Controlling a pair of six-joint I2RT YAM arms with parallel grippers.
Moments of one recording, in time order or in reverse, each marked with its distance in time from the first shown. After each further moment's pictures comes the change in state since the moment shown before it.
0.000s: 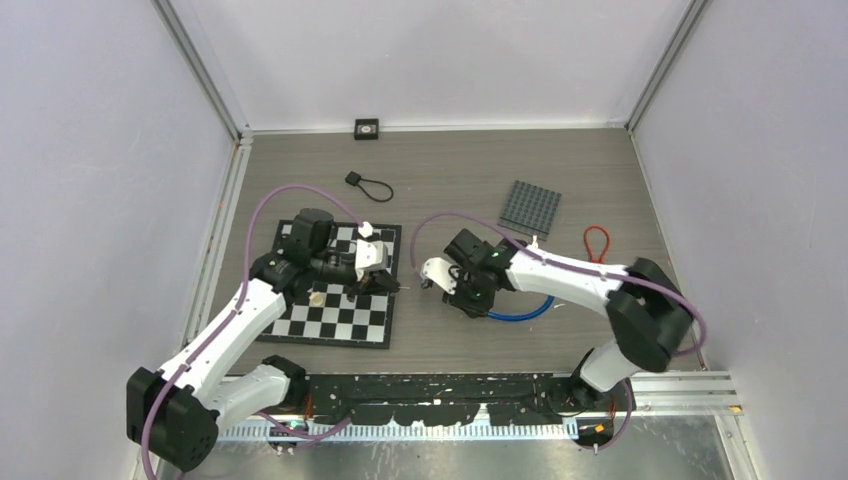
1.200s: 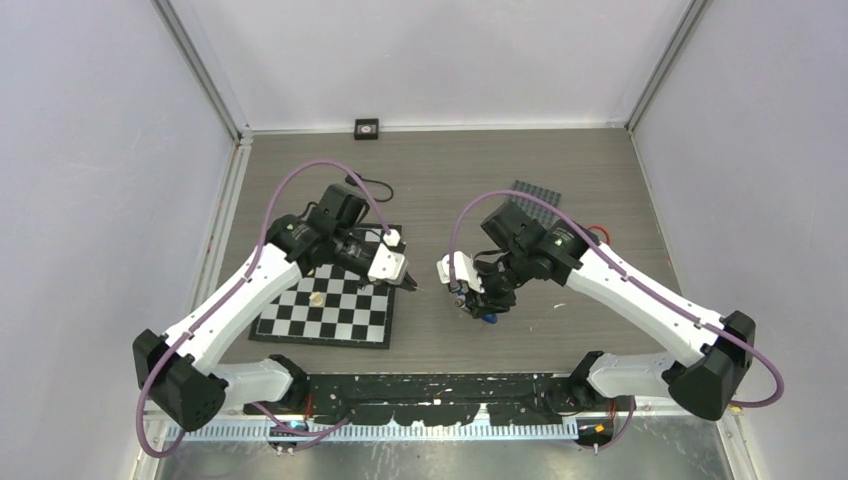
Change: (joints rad) left arm -0.153 0.203 0.369 -0.413 0.031 0.445; right arm -0.054 -0.383 0.210 -0.397 -0.415 -0.377
